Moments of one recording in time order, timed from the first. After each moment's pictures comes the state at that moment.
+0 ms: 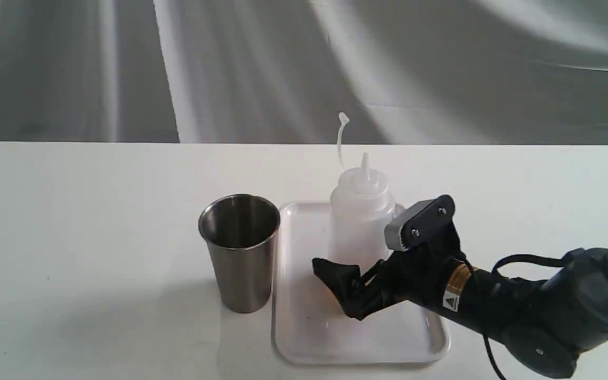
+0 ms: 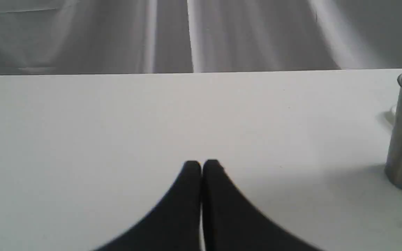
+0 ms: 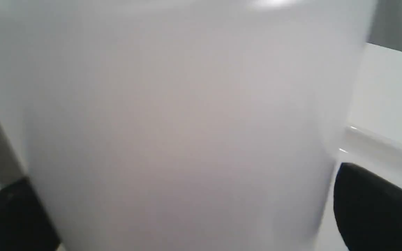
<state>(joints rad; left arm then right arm) 0.06 0.00 0.00 -0.02 0.29 0.04 0.15 2.17 -0.81 -0.53 -1.03 0.19</state>
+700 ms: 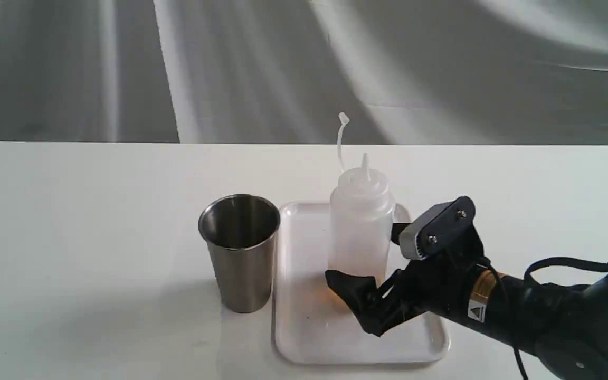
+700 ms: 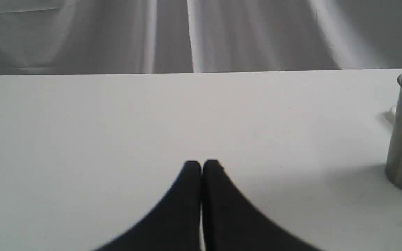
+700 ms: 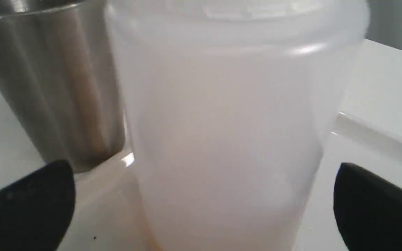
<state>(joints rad) 0.06 0.00 0.00 -0.02 0.29 0.04 0.15 2.01 -0.67 -0.53 -0.94 0.16</state>
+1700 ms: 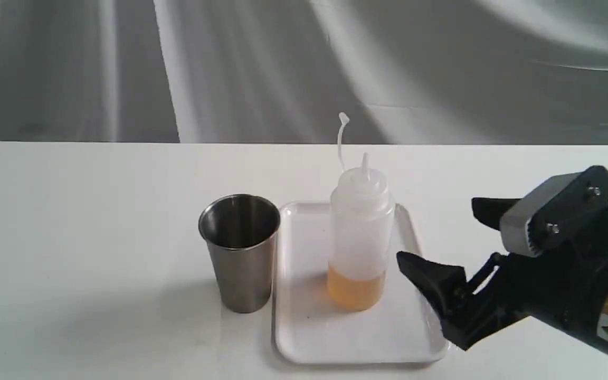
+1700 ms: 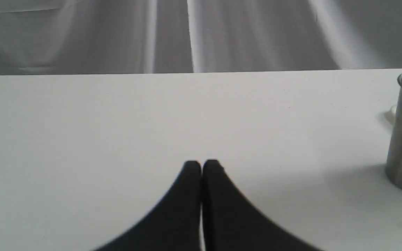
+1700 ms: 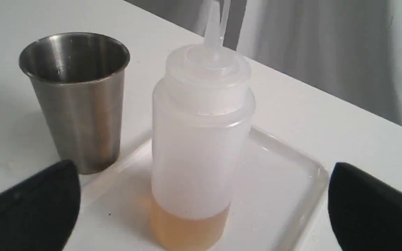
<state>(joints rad) 0.06 0.00 0.00 -0.02 0.29 0.04 0.15 1.39 -0.40 -0.48 -0.63 0.17</state>
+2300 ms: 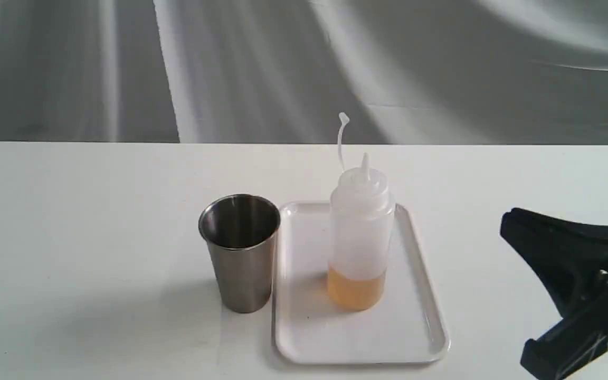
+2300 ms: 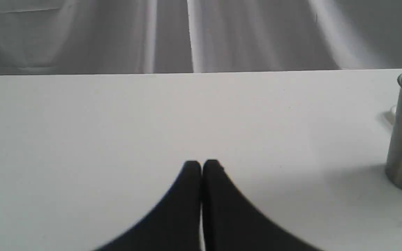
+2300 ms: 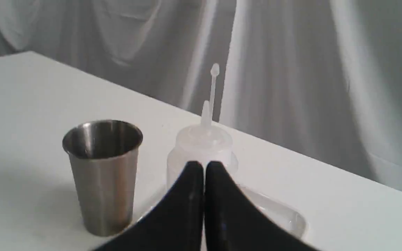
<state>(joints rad) 0.06 0.00 0.00 -0.02 0.29 0.04 0.15 0.95 -0.24 -0.45 -0.60 0.29</state>
